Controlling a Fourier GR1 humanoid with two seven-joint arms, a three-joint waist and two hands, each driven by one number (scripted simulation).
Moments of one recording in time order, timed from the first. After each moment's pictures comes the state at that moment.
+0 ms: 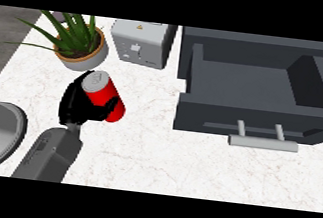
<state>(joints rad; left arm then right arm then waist) -0.35 0.09 0.01 -1.03 0.47 0.04 -0.30 0.46 -0.01 -0.73 -2.29 -0.57 0.51 0.25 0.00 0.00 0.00</state>
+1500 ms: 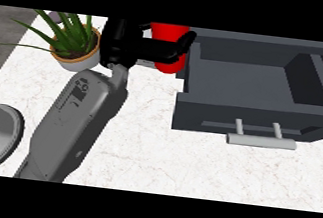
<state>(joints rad) -0.82 0.01 -0.12 -1.27 0.25 0.47 0.18 0.48 -0.02 -0.69 -2.29 -0.57 0.48 0.22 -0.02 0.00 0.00</state>
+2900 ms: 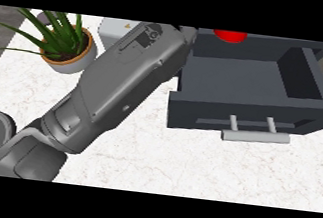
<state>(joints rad) -1.38 0.00 -0.27 -0.65 0.60 0.63 0.02 0.37 -0.05 -0.66 -2.27 -0.53 0.44 0.27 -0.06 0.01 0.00</state>
